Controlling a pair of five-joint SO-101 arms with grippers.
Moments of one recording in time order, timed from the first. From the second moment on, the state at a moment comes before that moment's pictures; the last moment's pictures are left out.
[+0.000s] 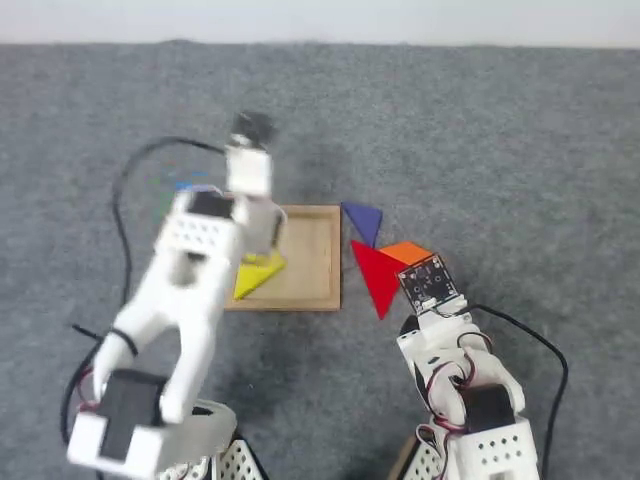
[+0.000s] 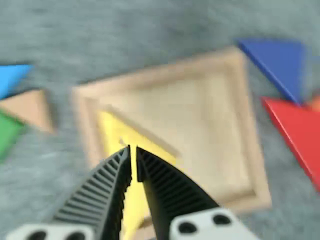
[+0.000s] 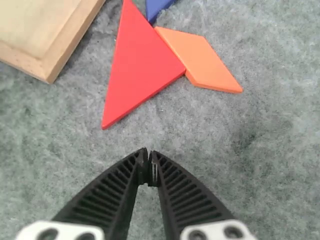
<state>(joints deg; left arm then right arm) 6.0 -8.7 36.9 55.3 1.2 -16.6 -102.0 95.5 66.6 13.8</state>
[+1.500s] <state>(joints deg) 1.2 -16.8 47.8 52.1 -2.5 -16.6 -102.0 95.5 66.6 13.8</state>
